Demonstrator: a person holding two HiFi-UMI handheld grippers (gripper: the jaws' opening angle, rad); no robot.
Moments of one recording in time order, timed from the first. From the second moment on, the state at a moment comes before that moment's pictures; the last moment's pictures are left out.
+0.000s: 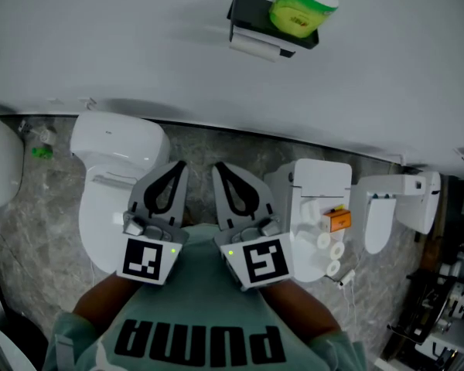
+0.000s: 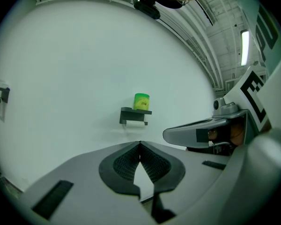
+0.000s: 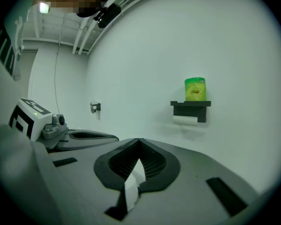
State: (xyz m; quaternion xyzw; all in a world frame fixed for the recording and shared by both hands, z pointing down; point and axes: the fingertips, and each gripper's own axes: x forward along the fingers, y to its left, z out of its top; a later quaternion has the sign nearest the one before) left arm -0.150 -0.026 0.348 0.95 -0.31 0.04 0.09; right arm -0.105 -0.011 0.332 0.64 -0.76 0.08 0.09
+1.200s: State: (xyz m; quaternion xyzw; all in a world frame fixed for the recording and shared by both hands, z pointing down) left arm -0.095 -0.066 0.350 0.92 -0.37 0.07 0.07; right arm -0.043 -0.062 0.339 0.60 -0.80 0.10 0.05
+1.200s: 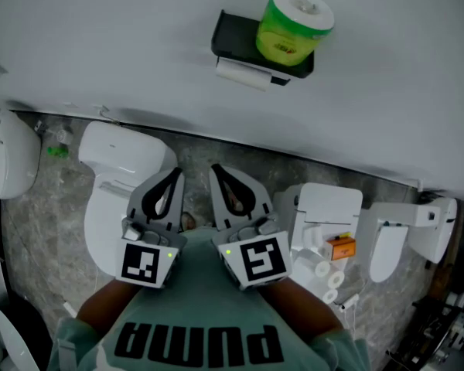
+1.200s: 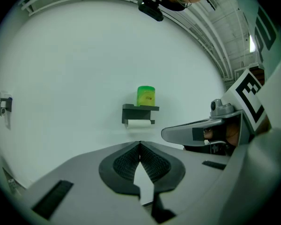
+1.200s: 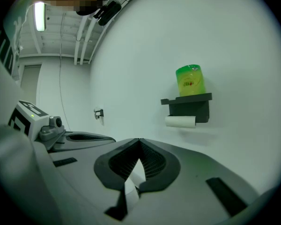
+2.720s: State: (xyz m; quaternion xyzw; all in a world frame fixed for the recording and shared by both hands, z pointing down) left arm -0.021 -0.181 0.364 0.94 -0.32 0.14 0.03; right arm 0.045 -0.171 0.371 0.51 -0.70 0.40 -0.31
